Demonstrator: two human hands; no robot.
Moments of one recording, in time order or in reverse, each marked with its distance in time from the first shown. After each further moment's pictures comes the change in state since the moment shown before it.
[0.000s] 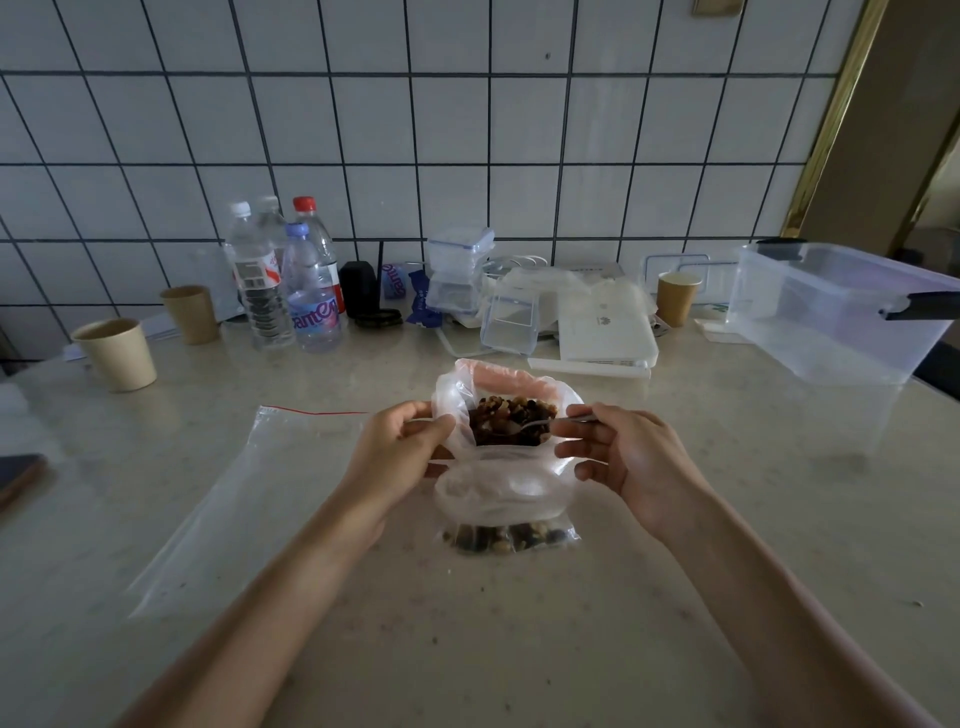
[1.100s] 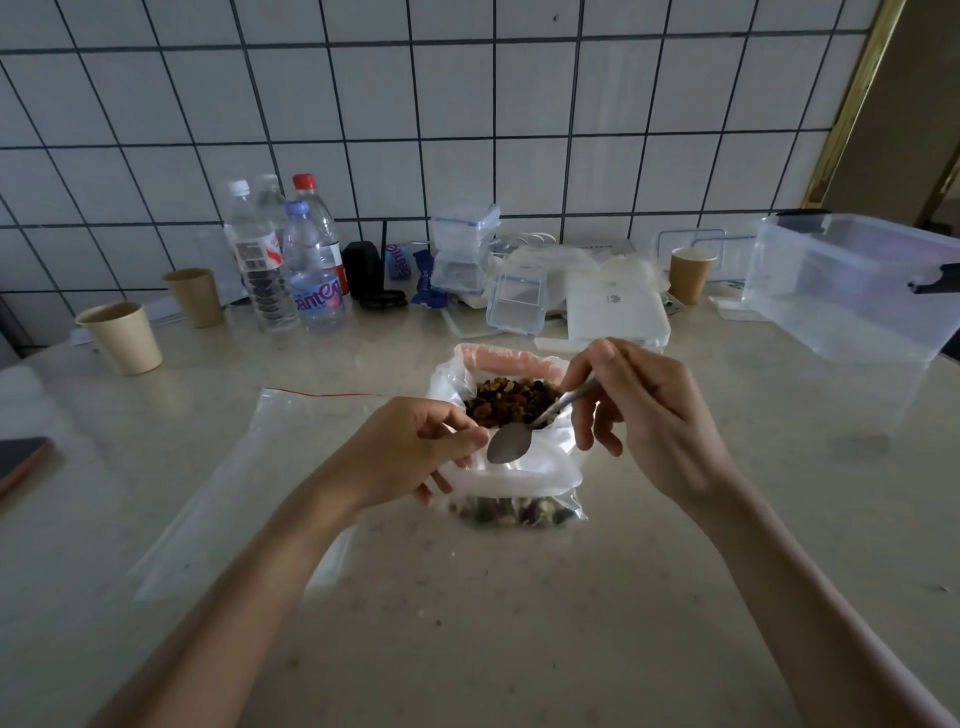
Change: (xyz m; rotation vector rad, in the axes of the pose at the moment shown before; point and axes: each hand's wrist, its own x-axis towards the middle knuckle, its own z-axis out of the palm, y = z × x) left_hand -0.015 0.020 -0.013 0.410 -0.303 0.089; right_hand -0.037 -0.024 0.016 -0.416 -0.248 -0.708
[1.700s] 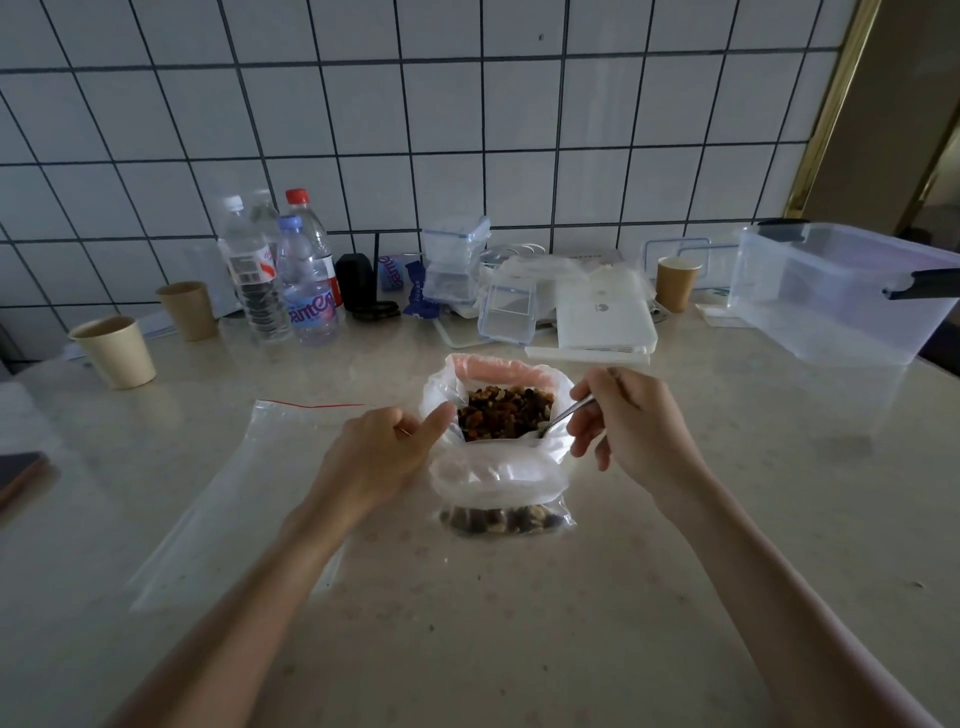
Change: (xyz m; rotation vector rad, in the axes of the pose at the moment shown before) left_hand 0.021 -0.030 0.000 0.442 0.306 -0.091; right_hand 0.007 0.031 -0.006 -0.140 0.211 0.410
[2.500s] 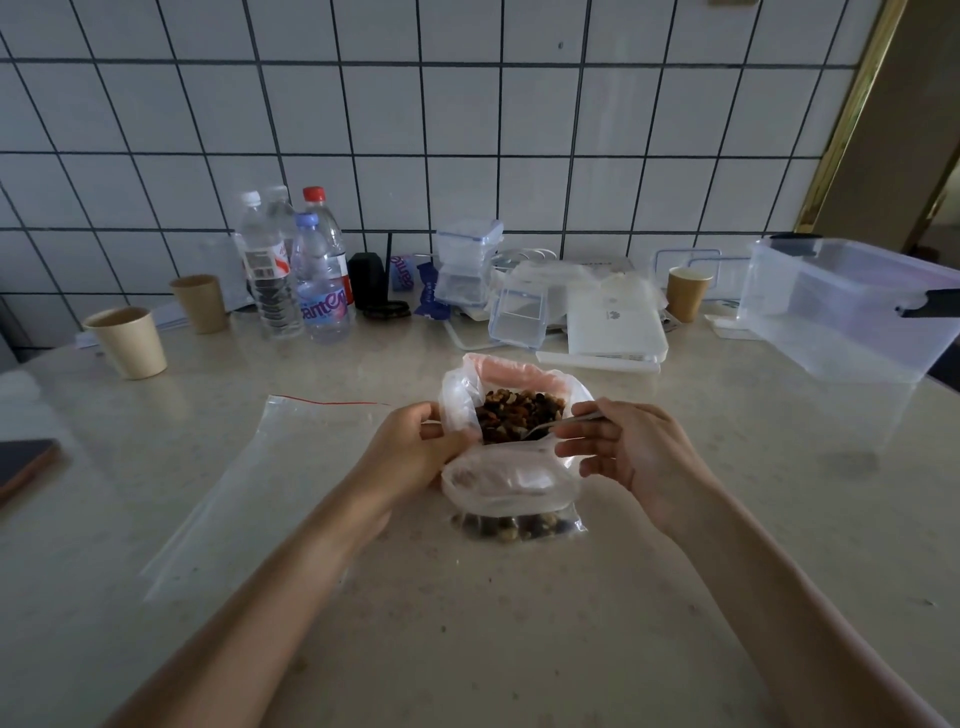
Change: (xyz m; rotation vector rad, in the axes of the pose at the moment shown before) left_hand -0.006 0.012 0.007 -0.676 -0.160 -0.087; right_hand 0.004 0.011 0.005 0.445 -0.109 0.345
